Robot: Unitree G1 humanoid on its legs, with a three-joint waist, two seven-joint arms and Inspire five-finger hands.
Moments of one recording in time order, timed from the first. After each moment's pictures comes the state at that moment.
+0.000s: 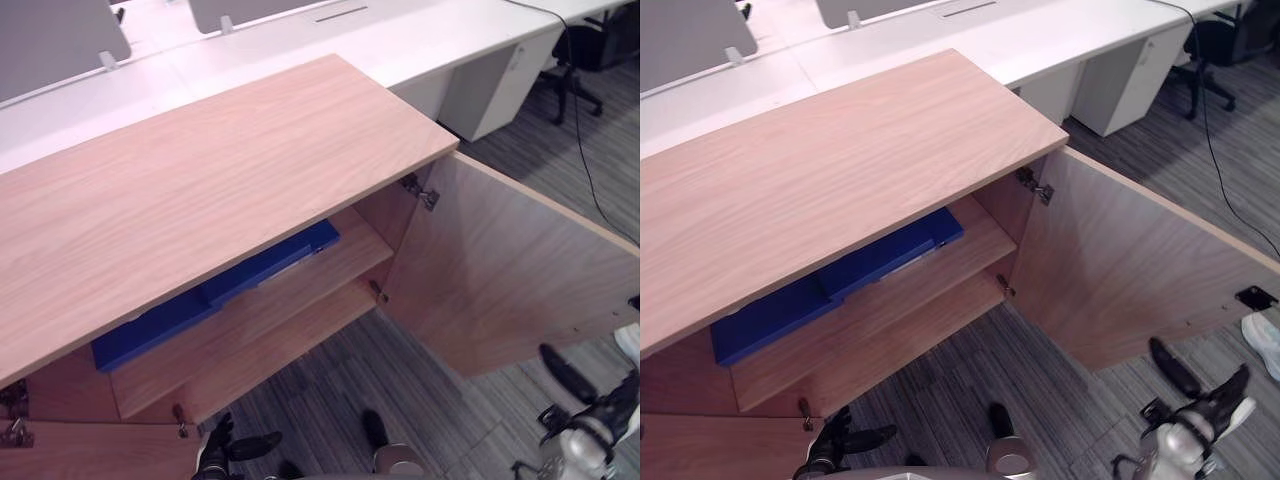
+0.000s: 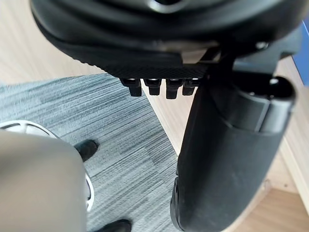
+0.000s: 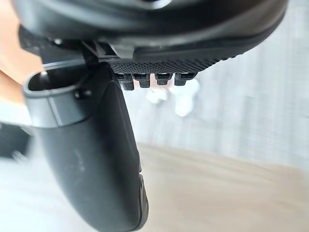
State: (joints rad) left arm 0.17 0.10 0.08 0.98 -0.04 -0.16 0.07; right arm 0.00 -0.27 -0.67 0.48 0.24 -0.14 -0.34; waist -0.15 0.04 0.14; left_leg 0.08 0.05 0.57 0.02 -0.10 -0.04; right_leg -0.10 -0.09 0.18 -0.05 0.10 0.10
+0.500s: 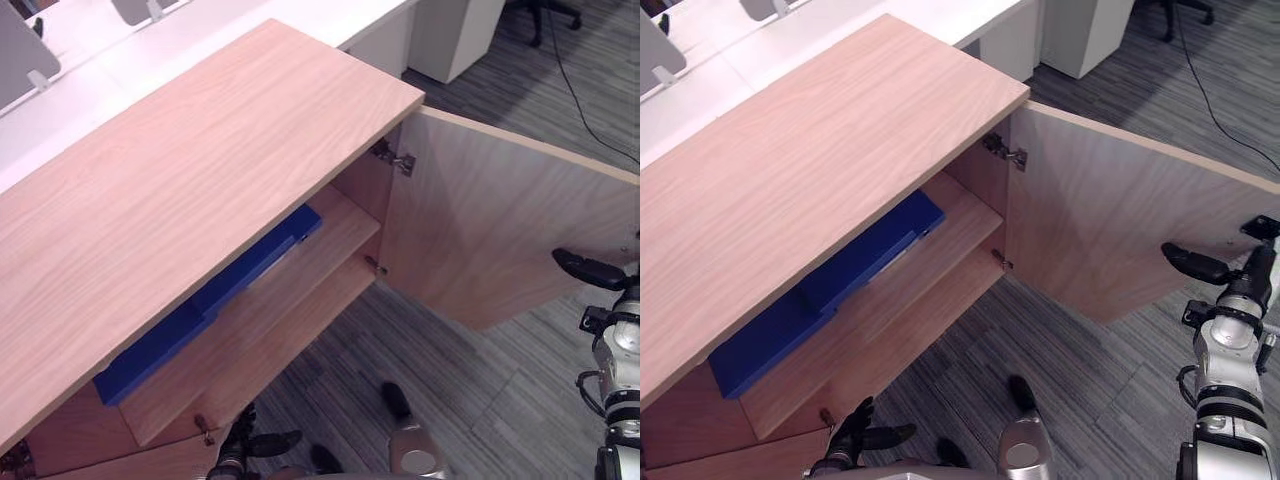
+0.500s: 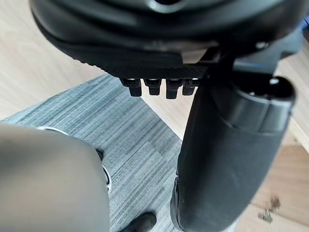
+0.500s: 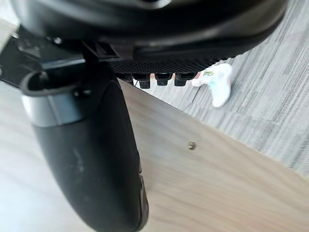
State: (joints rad) left arm 0.17 0.08 -0.06 0.94 -0.04 -0.20 0.05; right arm -0.25 -0.71 -0.27 0.73 0.24 -0.16 -0.23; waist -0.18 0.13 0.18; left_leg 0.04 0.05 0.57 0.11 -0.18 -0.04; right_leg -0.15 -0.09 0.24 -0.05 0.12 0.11
